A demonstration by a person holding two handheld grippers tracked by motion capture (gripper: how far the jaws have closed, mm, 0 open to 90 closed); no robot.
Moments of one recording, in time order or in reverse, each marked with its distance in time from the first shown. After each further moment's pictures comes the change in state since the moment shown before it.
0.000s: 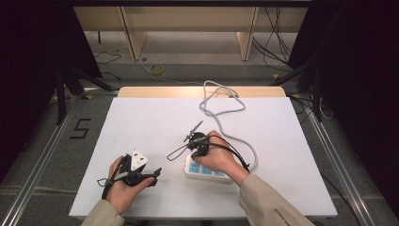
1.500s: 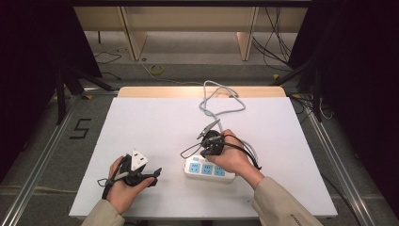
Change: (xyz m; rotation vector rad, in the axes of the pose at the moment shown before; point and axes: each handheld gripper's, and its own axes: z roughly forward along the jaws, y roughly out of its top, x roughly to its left) left arm 0.000 0.000 0.001 -0.001 0.001 -0.004; right arm -0.013 -0.028 -0.030 -0.079 -0.013 0.039
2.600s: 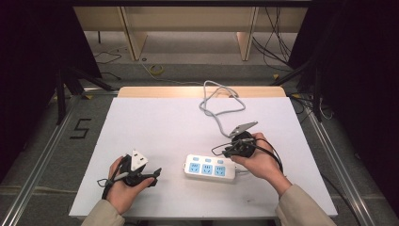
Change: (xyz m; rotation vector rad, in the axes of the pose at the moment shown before) left arm 0.000 -0.001 0.000 0.007 0.000 -0.002; right arm -0.032 -0.066 -0.043 -0.143 -0.053 0.133
